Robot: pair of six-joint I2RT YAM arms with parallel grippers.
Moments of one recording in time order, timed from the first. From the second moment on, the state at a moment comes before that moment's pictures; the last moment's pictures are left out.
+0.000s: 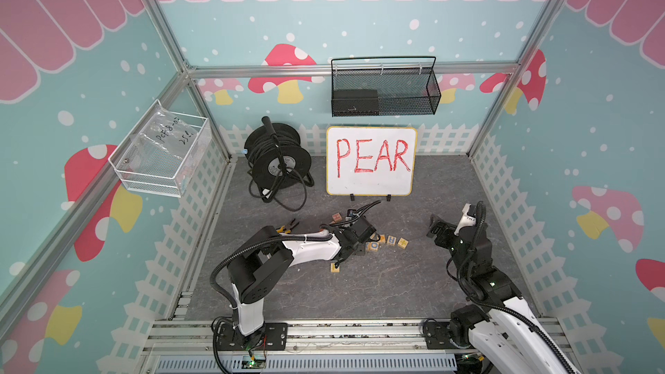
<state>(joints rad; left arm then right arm) -0.91 1.86 1.11 -0.35 -0.28 -0.71 0.32 0.59 0.49 -0.30 0.37 0.47</state>
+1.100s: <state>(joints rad) -0.94 1.78 1.06 -0.43 -0.07 -0.25 0.32 0.56 0.48 -0.32 0.37 0.47</state>
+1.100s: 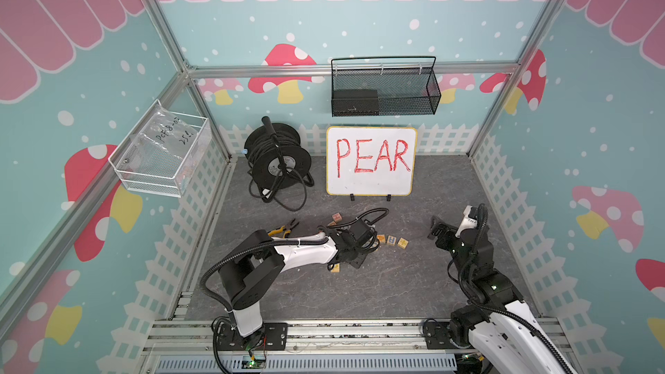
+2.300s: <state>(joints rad) -0.92 1.59 1.07 -0.59 0.00 -0.78 0.32 0.49 0.41 -0.18 0.14 0.37</state>
